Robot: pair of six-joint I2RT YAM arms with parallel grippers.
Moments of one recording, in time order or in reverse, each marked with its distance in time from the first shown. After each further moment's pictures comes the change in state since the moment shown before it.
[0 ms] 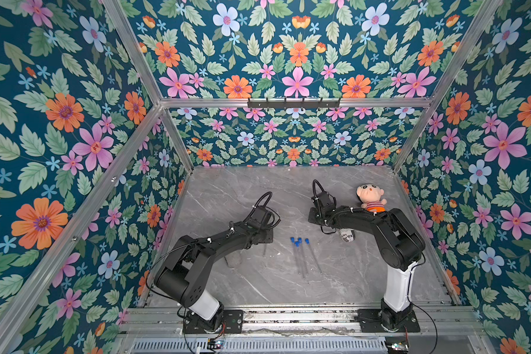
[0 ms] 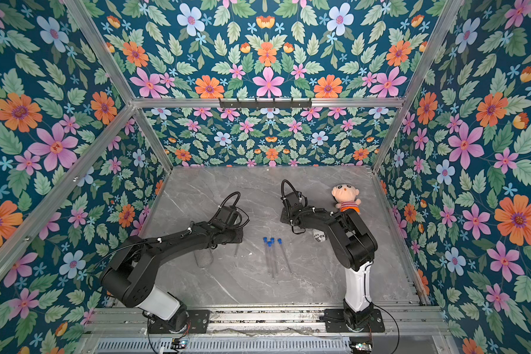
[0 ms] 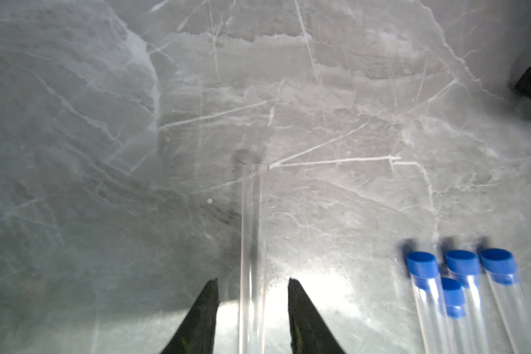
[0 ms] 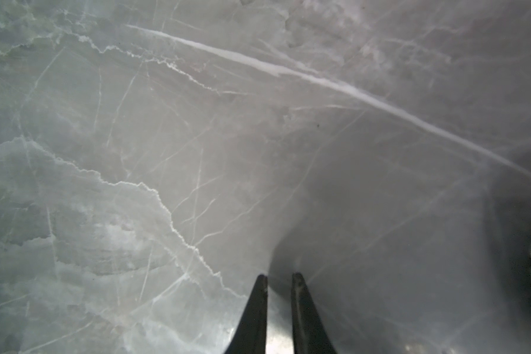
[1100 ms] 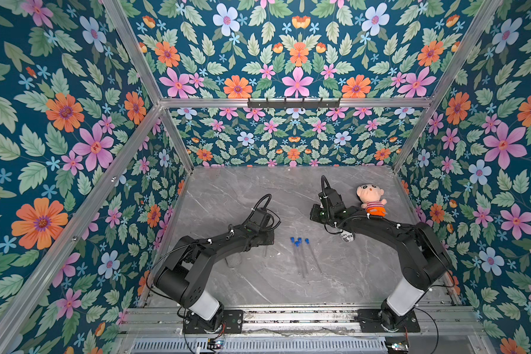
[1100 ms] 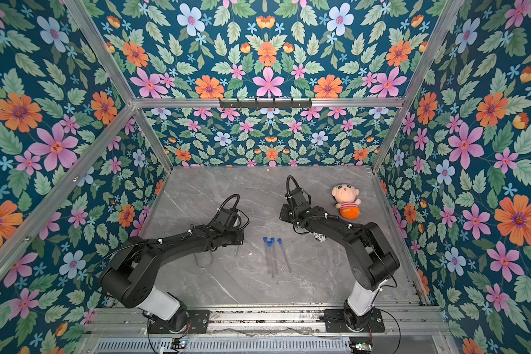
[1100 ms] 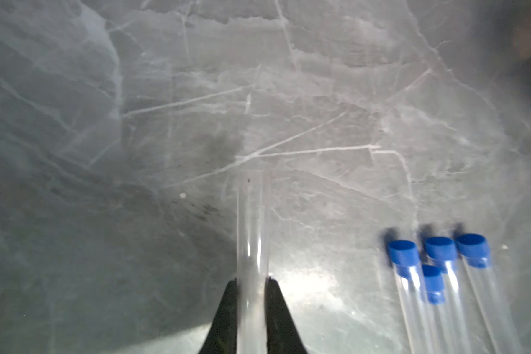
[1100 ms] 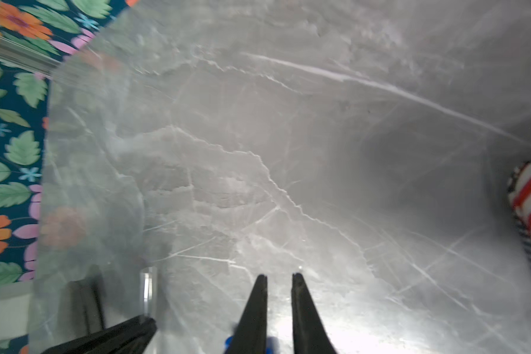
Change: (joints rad) left arm -0.002 0.019 -0.037 0.066 0.052 -0.008; right arm 0.016 -0.222 -0.078 -0.037 -0.138 0.057
